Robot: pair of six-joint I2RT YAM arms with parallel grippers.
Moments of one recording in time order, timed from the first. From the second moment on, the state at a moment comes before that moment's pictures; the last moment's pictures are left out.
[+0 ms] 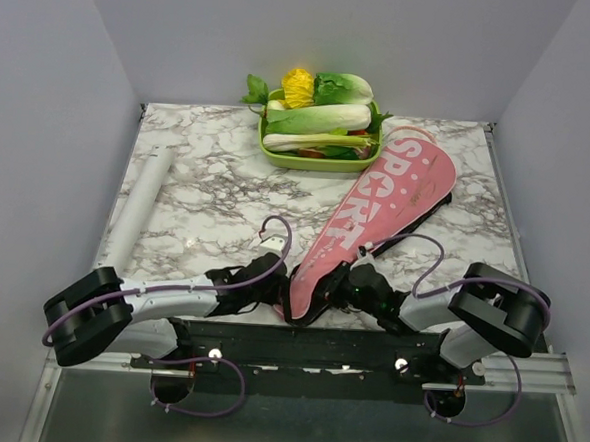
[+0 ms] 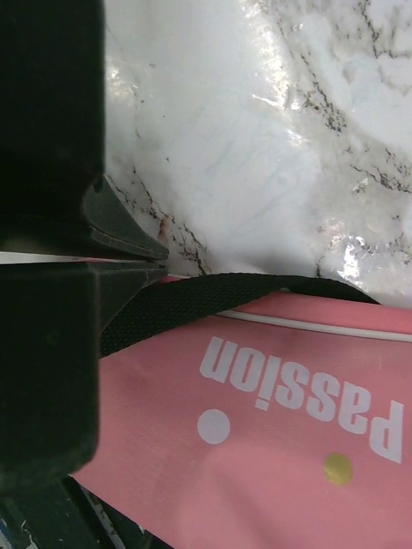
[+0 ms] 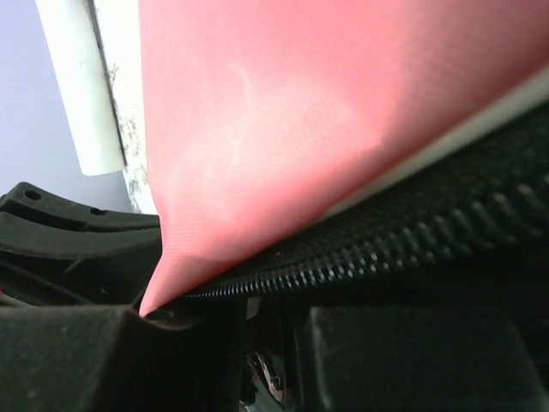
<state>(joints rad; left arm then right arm) -1.02 1.23 0.43 -0.03 -0.22 -0.70 0.99 1.52 0.25 0.77 0.12 1.34</state>
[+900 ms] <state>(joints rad) -1.08 1.01 0.78 -0.45 -0.33 -0.60 0.98 0.73 0.58 -0.67 0.40 1.23</state>
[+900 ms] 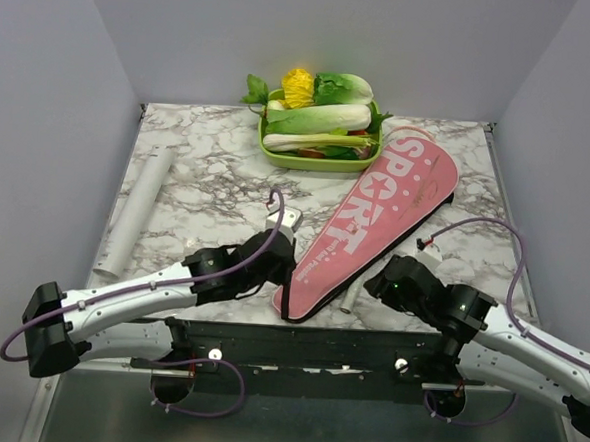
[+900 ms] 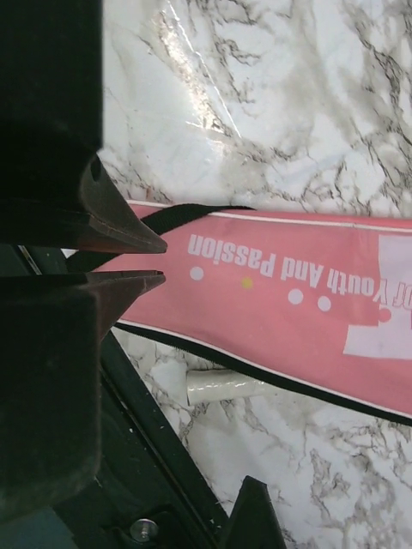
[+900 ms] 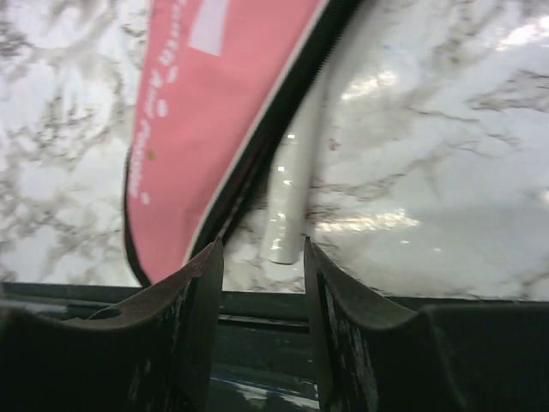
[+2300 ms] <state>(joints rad) -1.32 1.72 1.04 -0.31 -0.52 -0.27 0.97 0.62 0.44 -0.80 0.40 1.29</state>
